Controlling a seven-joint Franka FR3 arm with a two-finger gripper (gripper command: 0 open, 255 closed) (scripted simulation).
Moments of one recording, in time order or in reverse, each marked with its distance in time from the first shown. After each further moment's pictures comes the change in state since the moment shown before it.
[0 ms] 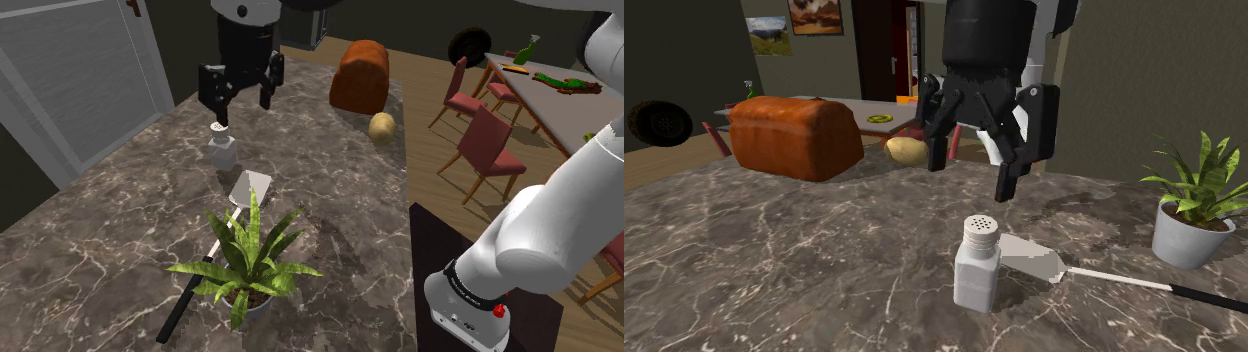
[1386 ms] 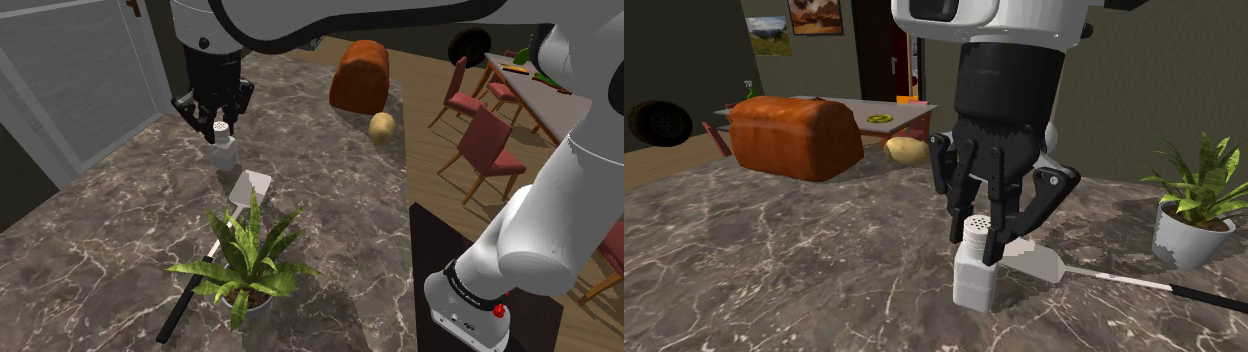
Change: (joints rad) arm 0.050 0.142 0.034 0.064 -0.105 0.064 0.094
